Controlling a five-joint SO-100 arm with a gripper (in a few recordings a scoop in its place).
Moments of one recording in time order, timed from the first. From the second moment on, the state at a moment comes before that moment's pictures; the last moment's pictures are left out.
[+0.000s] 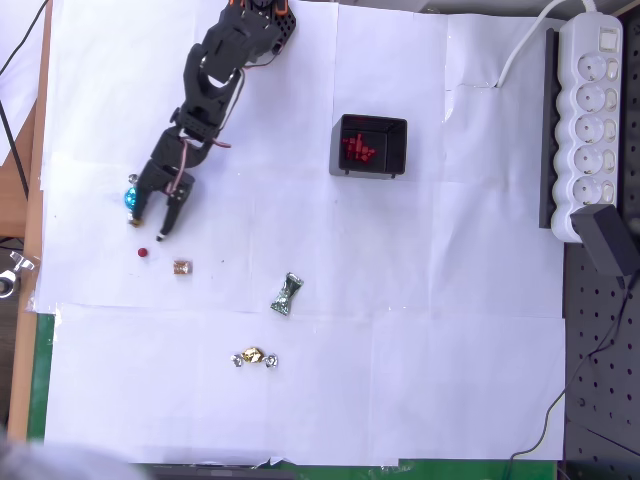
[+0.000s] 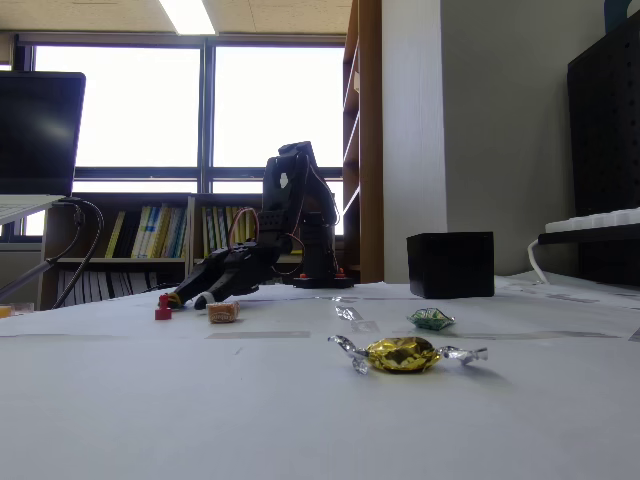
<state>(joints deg) 30.6 131.3 64.1 -50.0 -91.1</state>
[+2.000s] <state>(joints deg) 28.7 140.8 80.8 -44.2 -91.4</state>
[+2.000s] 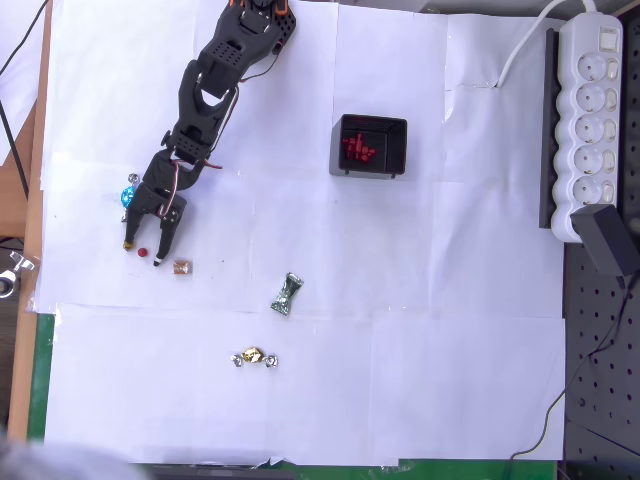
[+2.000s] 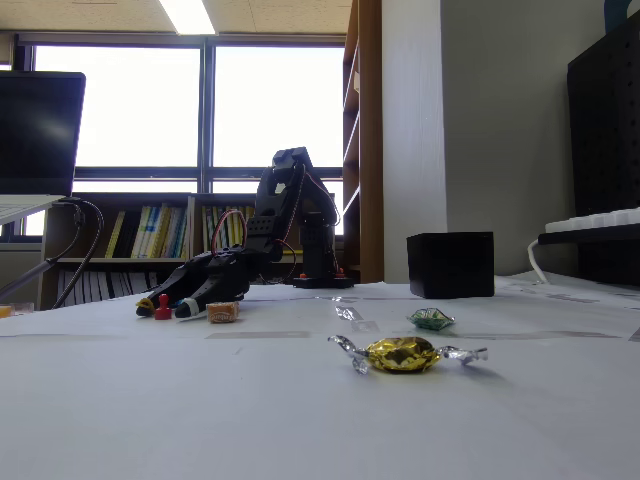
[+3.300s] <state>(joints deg) 27.3 140.8 80.2 -44.5 -91.4</state>
